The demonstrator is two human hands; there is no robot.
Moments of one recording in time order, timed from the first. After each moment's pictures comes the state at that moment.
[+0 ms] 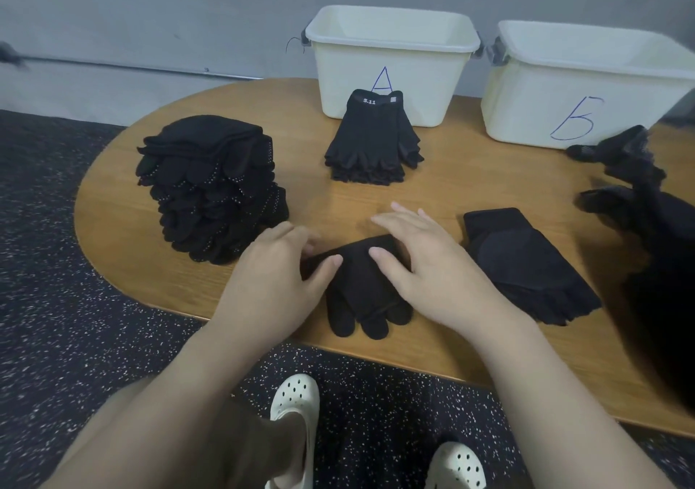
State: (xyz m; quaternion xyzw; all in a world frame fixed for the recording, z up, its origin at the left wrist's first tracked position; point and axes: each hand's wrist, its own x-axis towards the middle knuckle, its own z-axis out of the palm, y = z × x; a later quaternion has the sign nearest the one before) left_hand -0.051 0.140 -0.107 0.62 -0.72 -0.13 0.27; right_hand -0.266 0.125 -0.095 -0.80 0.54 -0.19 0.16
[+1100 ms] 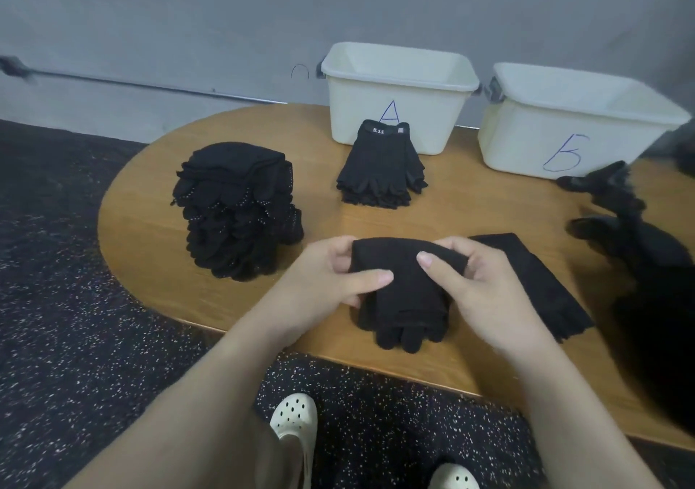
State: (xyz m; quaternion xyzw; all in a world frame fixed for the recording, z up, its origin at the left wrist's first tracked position) left_hand -0.064 0.129 -0.087 0.47 -0.55 -0.59 0.35; right_hand -0.280 0.153 -0.071 -0.59 0.53 -0.43 0.42
